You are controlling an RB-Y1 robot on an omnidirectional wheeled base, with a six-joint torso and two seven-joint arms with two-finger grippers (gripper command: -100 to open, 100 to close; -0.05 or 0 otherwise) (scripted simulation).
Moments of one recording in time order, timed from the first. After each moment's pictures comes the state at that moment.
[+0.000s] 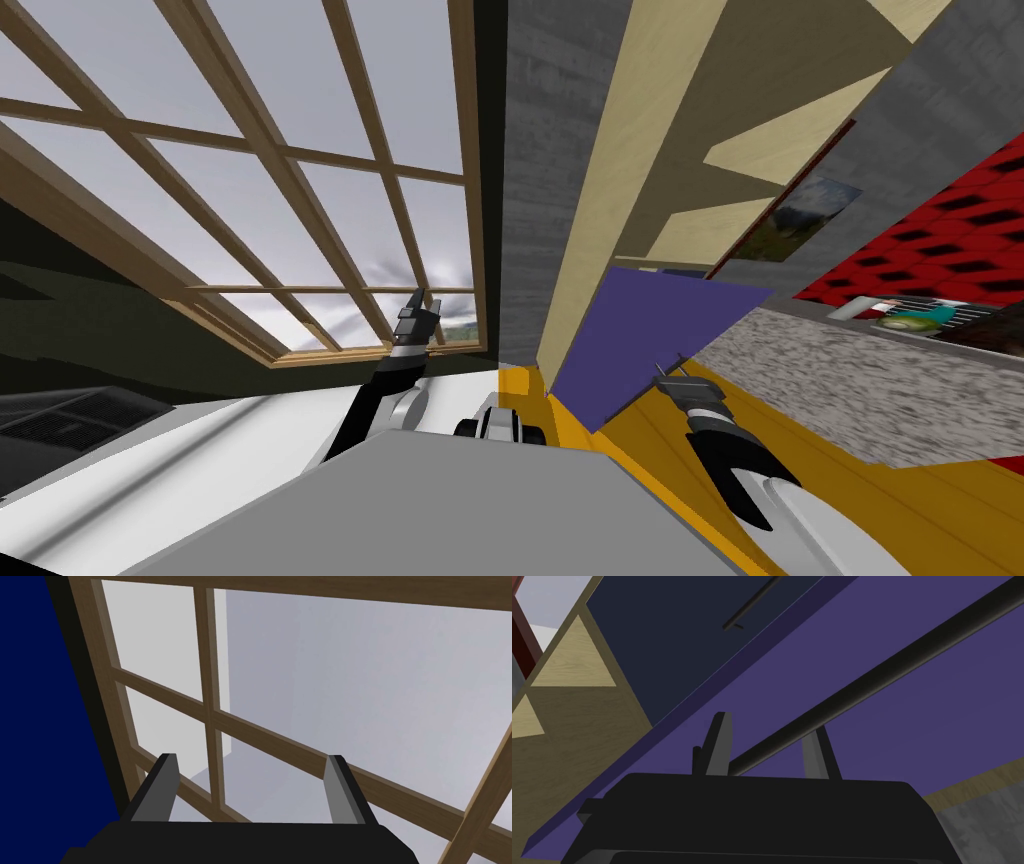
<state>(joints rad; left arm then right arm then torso) 0.47 -0.02 -0.05 -2.33 0.04 -0.36 -0.06 0.54 -0.44 -0.52 -1.86 1.08 -0.02 0.66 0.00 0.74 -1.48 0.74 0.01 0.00</state>
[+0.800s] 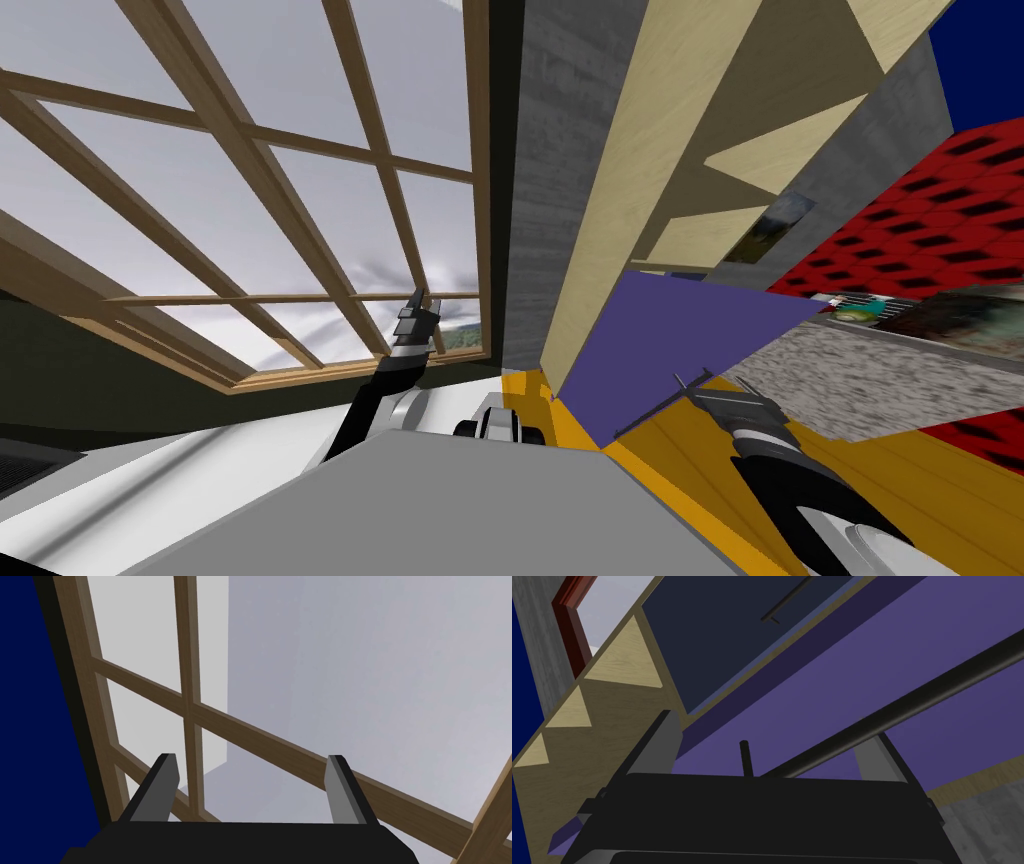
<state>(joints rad) 0.47 -0.02 -0.05 -2.33 0.04 -0.36 -0.06 0.64 -0.50 -0.60 -1.88 1.02 0.02 0.61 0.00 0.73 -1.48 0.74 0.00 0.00</state>
